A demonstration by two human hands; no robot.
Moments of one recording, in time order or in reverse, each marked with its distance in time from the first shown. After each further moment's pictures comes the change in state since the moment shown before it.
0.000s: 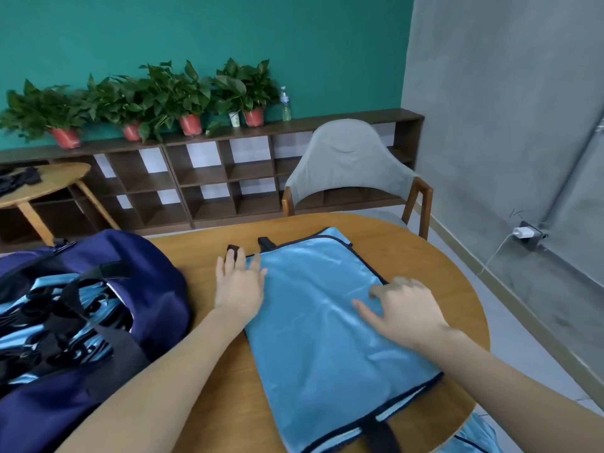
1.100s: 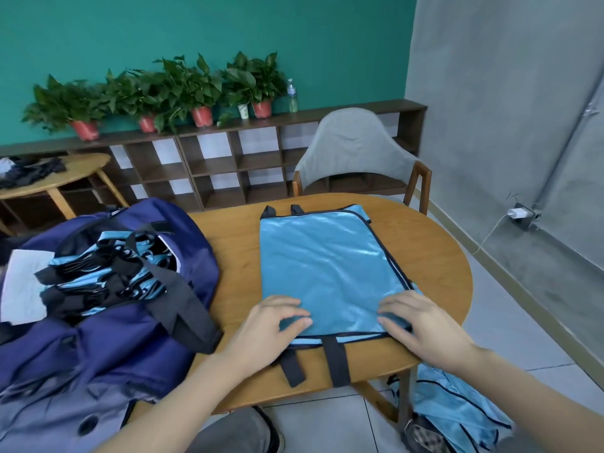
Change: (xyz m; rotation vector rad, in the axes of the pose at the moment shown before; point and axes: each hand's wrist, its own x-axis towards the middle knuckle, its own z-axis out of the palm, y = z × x) left_hand -0.177 -0.008 0.005 -0.706 0.036 0.421; right_hand -0.124 -0.009 0.007 0.516 0.143 -0.212
